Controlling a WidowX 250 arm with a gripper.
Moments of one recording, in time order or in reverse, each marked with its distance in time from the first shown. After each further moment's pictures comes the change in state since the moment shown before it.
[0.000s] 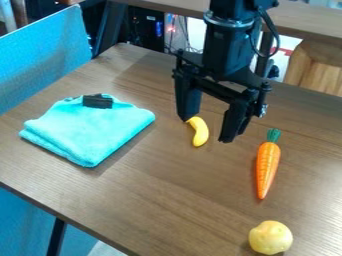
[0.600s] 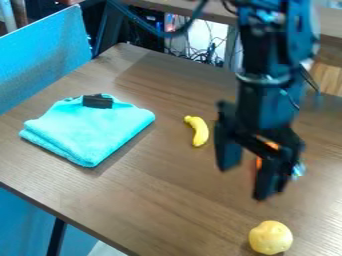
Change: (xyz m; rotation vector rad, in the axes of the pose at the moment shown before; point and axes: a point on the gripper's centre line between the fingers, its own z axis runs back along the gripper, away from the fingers) arm -0.013 -0.062 -0.029 -0.167 -0.001 -0.339
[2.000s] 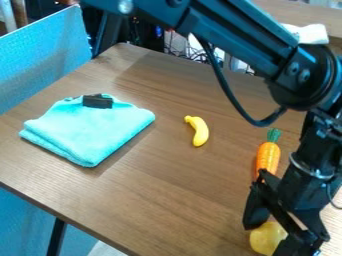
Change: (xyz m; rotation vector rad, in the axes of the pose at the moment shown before) arm 0.024 -0.012 -0.090 0.104 0.265 -0.152
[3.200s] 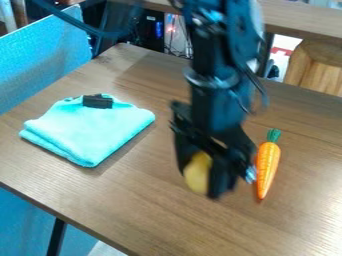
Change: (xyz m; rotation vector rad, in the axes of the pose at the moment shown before) arm -0.090 0.041 0.071 -0.053 -0.268 0.323
